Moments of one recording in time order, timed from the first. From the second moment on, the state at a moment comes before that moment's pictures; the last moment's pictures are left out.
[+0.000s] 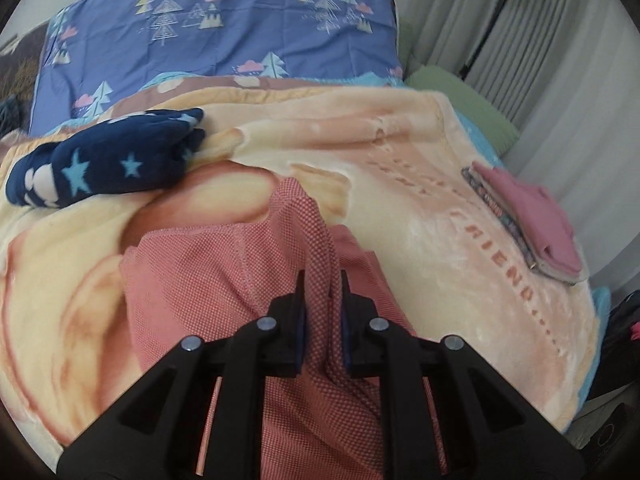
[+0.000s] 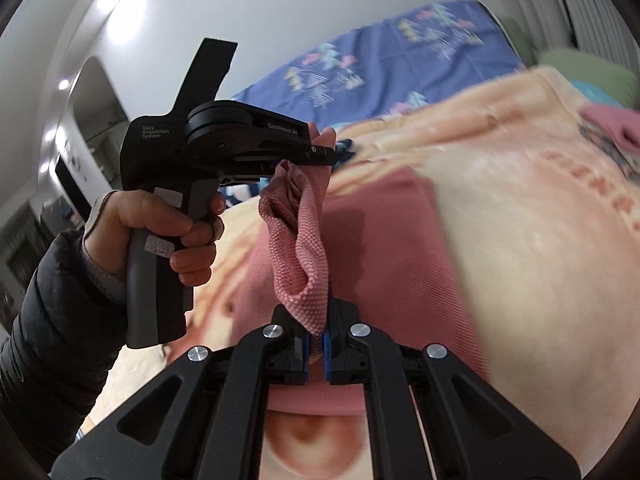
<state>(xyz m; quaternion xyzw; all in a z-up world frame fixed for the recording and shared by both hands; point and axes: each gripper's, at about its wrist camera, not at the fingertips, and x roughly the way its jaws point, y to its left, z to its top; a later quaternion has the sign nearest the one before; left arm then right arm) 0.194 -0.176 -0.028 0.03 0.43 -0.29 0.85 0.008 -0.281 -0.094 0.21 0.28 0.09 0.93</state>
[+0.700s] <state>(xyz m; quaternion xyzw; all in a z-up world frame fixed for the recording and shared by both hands) 0.199 -0.254 -0.045 0.16 0.40 -0.23 0.88 0.010 -0.323 -0.135 0.34 0.29 0.10 0.89</state>
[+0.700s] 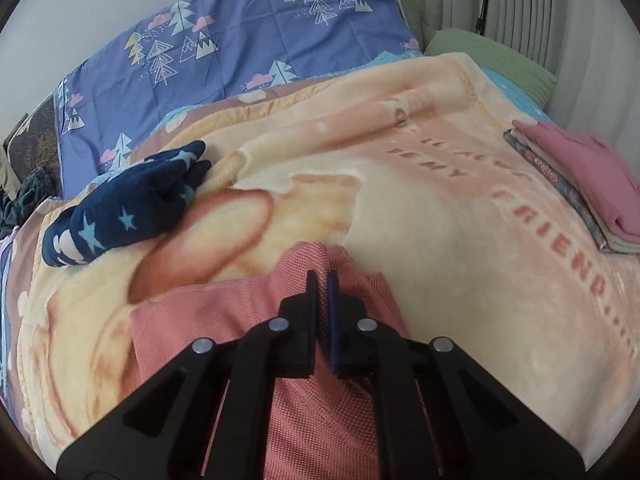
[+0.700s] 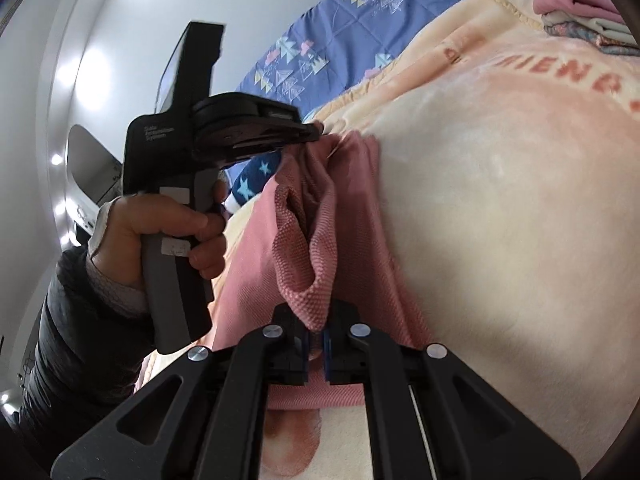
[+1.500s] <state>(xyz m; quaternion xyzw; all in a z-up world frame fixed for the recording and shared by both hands) 0.017 -0.082 -0.094 0.21 0.40 -0.27 0.85 0.012 -0.330 -0.130 0.36 0.31 0.12 0.87</state>
